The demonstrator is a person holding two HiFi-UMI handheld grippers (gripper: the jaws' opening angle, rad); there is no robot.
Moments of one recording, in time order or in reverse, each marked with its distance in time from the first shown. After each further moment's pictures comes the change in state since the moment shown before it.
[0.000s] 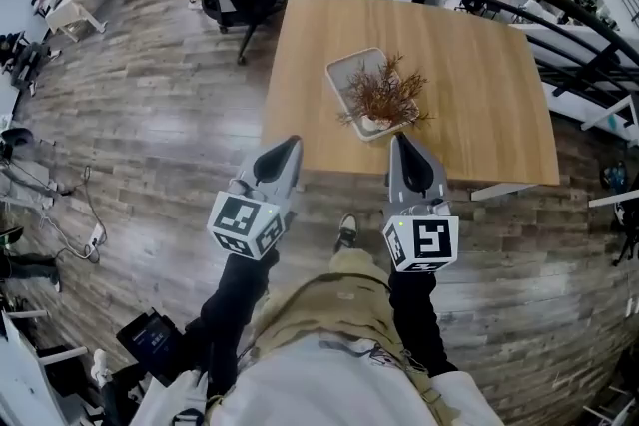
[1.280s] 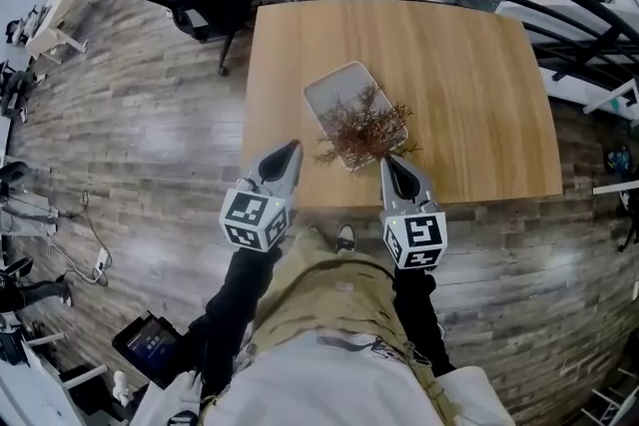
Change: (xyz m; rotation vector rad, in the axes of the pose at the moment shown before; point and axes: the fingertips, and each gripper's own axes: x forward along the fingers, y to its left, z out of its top) left arm 0.182 0.049 -0.043 -0.013 0.161 -0.033; right arm 0.098 -0.116 -0.124 0.084 0.293 0.012
